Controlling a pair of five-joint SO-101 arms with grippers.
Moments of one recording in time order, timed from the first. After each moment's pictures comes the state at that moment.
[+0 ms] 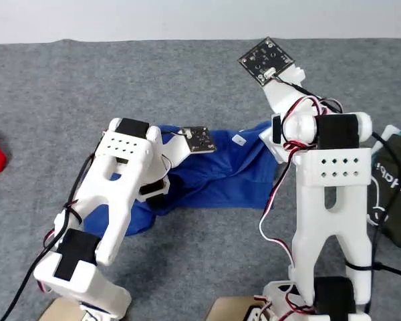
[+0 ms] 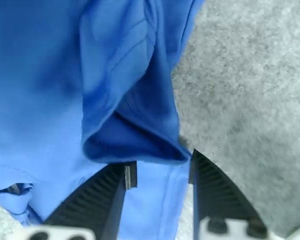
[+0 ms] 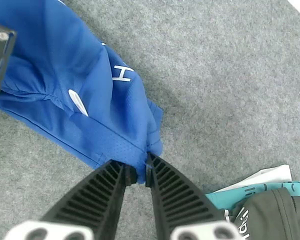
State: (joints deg) left arm 11.3 6.8 12.4 87.9 -45.5; right arm -5.8 -15.3 -8.0 89.9 33.5
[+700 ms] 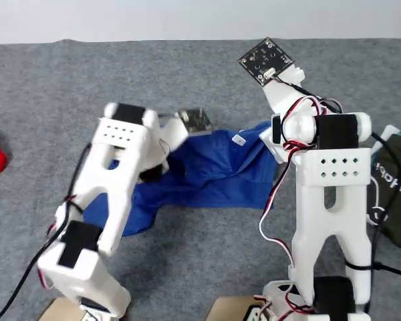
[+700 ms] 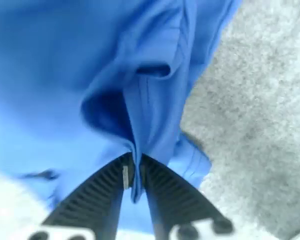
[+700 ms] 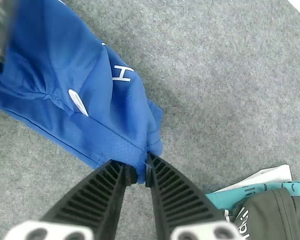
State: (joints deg) left arm 9.4 9.0 -3.5 95.8 -43.0; right arm -5.8 -15.3 -8.0 89.9 33.5
